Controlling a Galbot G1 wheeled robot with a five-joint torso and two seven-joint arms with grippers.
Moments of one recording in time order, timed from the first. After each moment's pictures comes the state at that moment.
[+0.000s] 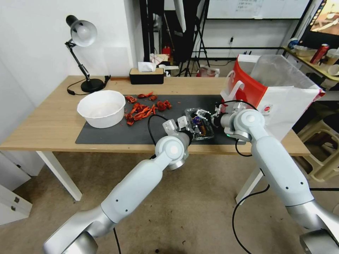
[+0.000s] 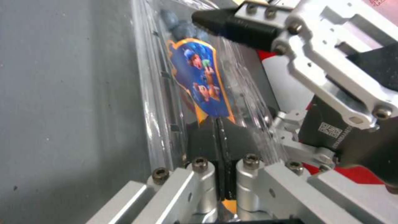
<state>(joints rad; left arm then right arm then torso) 0.59 -1.40 0.25 -1.59 -1.39 0.26 -0.64 -0.56 1.11 0.16 1.56 1.68 -0.73 0.71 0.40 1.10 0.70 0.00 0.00</state>
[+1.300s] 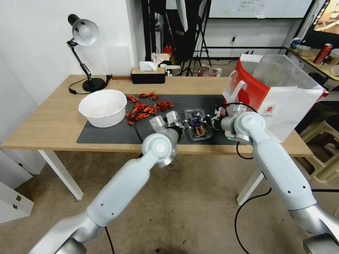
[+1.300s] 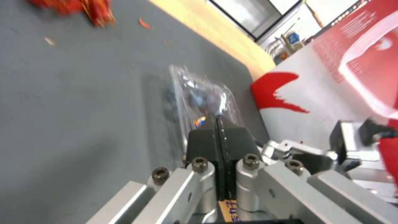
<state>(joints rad) 0.64 -1.27 0.13 -1.77 -1.41 0.27 -0.64 -0.58 1.10 0.17 1.58 1.67 -0.73 0.71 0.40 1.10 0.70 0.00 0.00</state>
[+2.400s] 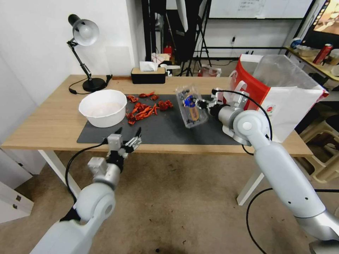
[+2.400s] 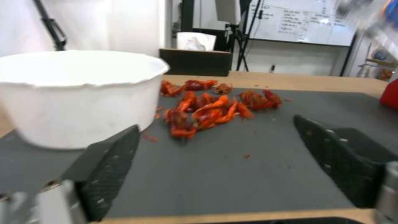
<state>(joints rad) 1.36 -1.07 -0.31 -2.09 -0.54 0.06 -0.30 -0.58 1.05 0.11 1.80 1.10 -0.49 0.27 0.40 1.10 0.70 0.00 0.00</state>
